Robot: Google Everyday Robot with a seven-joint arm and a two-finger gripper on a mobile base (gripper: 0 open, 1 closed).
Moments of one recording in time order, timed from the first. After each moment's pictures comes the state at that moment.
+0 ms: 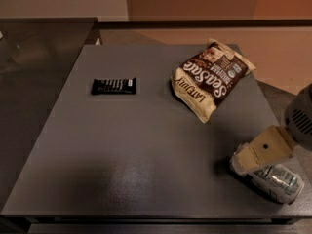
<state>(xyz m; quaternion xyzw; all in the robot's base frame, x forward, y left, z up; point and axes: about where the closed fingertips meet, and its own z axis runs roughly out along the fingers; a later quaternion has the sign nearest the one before) 0.341 -0.226 0.903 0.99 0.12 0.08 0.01</state>
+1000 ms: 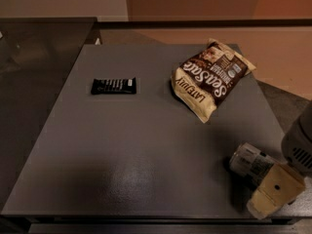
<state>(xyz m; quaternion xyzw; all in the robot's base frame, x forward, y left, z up) 0.309 -0.237 0.868 0.96 0.29 0.02 0.05</state>
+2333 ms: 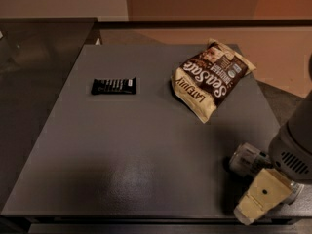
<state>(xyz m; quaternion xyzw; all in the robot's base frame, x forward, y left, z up) 0.308 -0.211 0.849 0.95 0.32 0.01 -0.02</state>
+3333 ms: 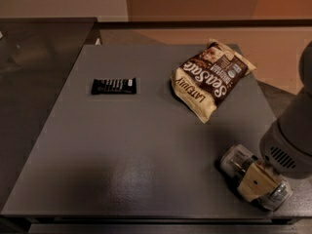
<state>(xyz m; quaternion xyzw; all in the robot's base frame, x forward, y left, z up) 0.322 -0.201 0.848 0.95 0.30 0.03 -0.01</state>
